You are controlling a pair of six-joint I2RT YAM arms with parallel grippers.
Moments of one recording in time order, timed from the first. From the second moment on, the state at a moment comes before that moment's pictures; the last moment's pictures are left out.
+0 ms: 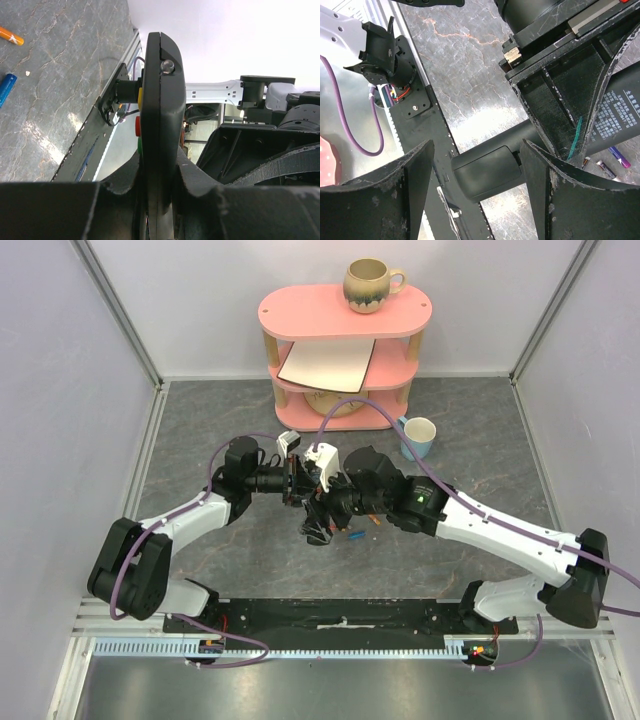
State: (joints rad) left arm -0.43 1.39 0.68 0.42 1.08 -1.19; right arm 1.03 1.32 1.21 -0.43 -0.24 0.19
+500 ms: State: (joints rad) left arm -0.43 1.39 0.68 0.42 1.08 -1.19; right arm 1.03 1.29 1.17 -0.42 -0.22 0.19
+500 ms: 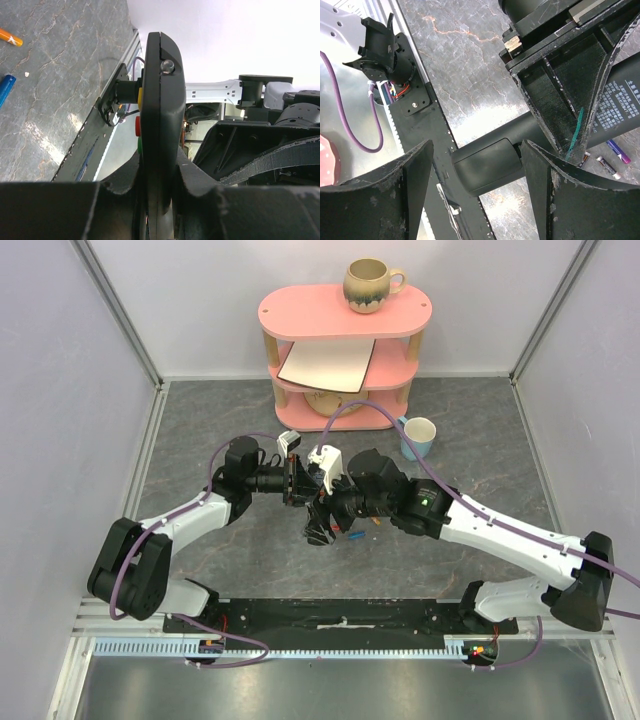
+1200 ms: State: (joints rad) left arm -0.42 1.38 0.68 0.39 1.10 -1.19; right arm 1.01 1.32 1.20 -0.46 -0.36 0.11
